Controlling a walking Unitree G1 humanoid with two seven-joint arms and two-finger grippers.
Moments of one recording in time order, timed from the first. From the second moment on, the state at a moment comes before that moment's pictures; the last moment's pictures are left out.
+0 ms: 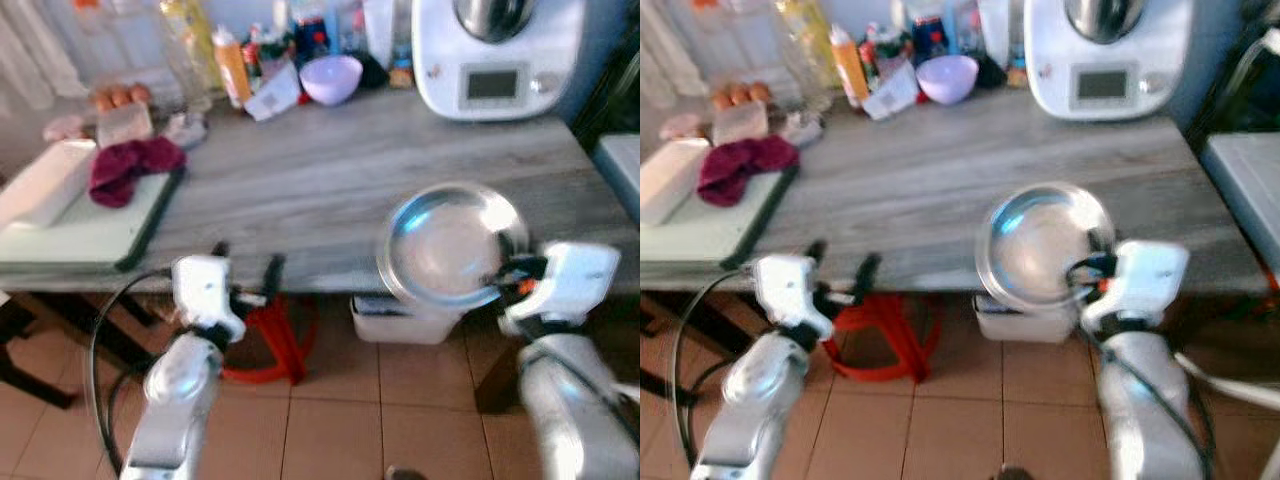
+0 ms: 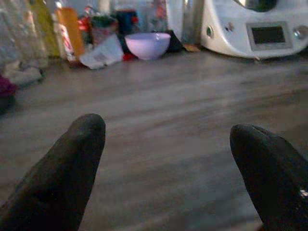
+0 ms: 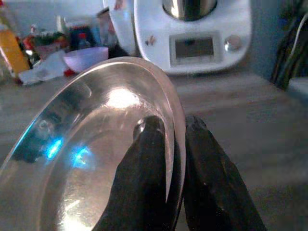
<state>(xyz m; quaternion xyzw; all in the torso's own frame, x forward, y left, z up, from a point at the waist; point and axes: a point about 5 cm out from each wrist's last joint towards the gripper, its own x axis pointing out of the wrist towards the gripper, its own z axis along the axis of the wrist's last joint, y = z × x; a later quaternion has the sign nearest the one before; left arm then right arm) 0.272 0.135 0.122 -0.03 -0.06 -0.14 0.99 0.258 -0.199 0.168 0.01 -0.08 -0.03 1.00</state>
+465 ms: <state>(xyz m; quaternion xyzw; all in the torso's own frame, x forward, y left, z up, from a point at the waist) 0.269 0.137 0.119 -0.02 -0.05 -0.15 0.99 0.266 -0.193 0.174 0.02 -0.09 -0.02 1.00</state>
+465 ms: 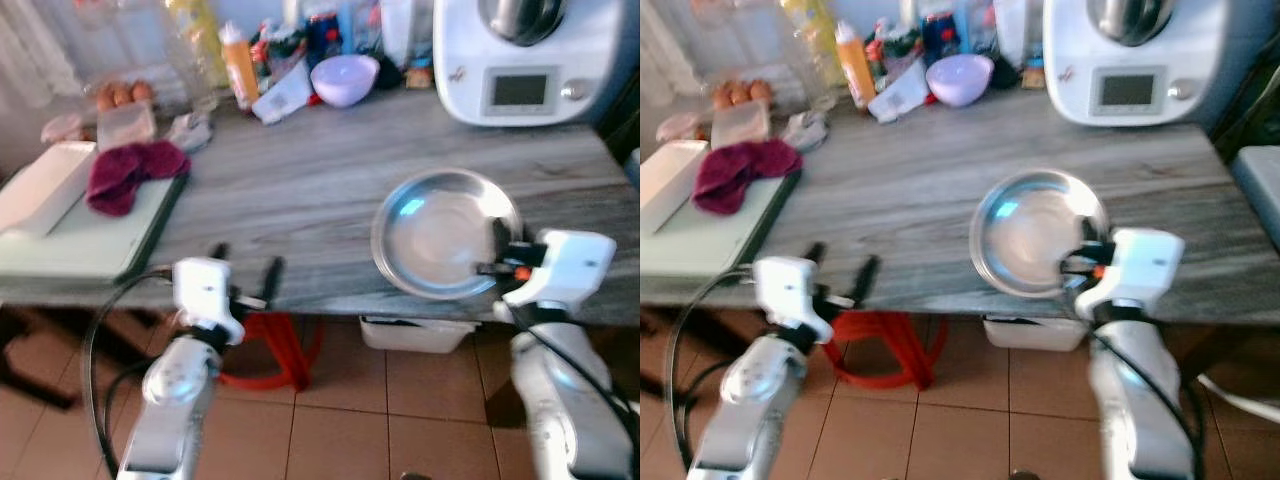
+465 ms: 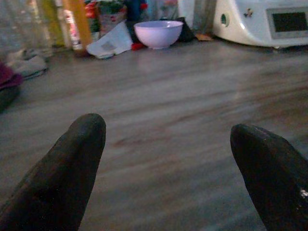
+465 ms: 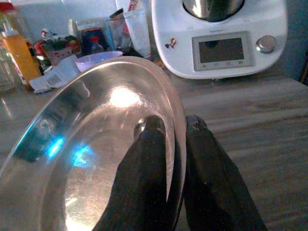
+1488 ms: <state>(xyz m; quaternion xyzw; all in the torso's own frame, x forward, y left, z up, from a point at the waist) 0.251 0.146 0.097 0.02 -0.03 -0.24 0.97 0.333 -0.148 0.178 0.13 -0.03 0.03 0.99</state>
